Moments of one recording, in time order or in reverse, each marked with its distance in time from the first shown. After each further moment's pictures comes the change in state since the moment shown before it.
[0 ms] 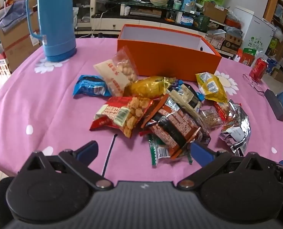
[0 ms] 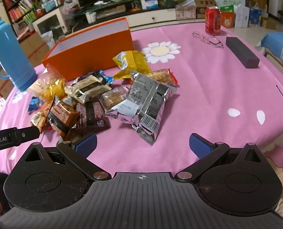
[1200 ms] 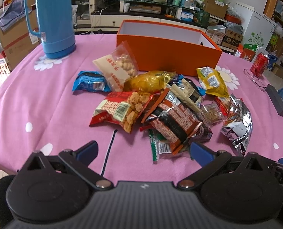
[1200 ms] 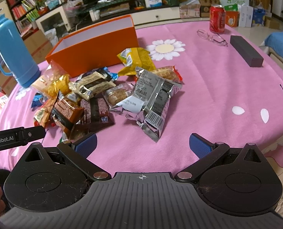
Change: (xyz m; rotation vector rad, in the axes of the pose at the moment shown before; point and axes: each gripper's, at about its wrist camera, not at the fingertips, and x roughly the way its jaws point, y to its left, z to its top) left arm 0.003 0.001 -0.003 -0.002 0.026 0.001; right arm 0.001 0.003 -0.003 -0.006 0.014 0.025
